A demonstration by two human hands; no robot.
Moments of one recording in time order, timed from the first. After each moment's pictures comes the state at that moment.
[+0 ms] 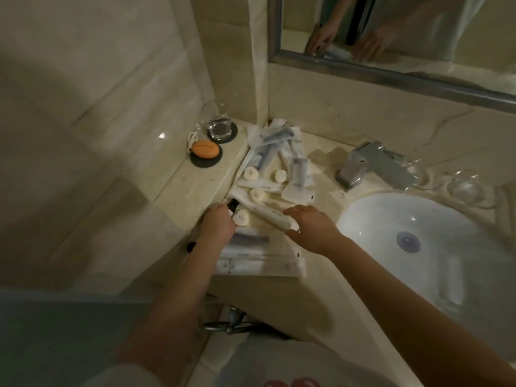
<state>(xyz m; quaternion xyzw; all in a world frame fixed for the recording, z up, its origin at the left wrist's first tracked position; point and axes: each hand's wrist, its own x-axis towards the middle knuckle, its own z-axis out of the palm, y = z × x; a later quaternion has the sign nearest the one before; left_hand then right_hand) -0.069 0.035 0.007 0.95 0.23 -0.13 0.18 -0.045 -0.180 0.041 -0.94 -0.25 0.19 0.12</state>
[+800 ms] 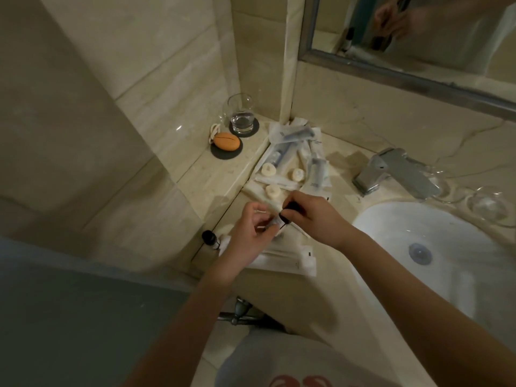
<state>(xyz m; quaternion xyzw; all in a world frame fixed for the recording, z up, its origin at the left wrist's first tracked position) -0.132 -0.008 0.047 0.74 0.15 -0.04 0.66 -0.051 -0.157 0.082 -0.87 -0.30 0.17 0.36</state>
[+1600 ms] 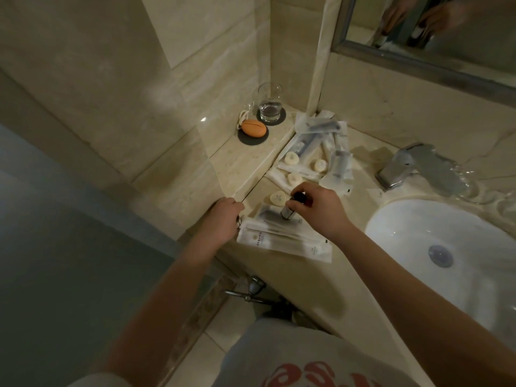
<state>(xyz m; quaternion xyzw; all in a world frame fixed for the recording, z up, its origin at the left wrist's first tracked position) -0.165 0.071 0.041 0.98 0.11 -0.12 0.13 -0.078 -0.133 0.070 -0.90 -0.23 0.10 0.36</state>
